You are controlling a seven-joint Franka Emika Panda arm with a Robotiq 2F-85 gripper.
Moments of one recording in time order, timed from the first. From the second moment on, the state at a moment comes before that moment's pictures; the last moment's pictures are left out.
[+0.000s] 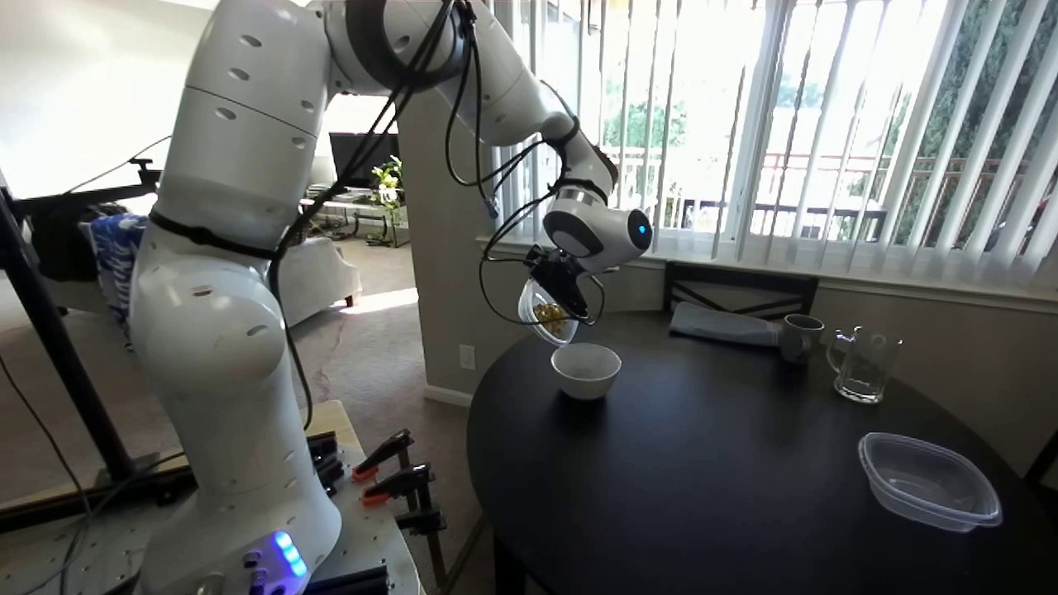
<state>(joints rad) 0.12 0.45 0.01 -1.96 1.25 2.01 -1.30</state>
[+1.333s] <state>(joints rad) -0.13 0.57 -0.03 -1.84 1.26 1.52 -1.32</state>
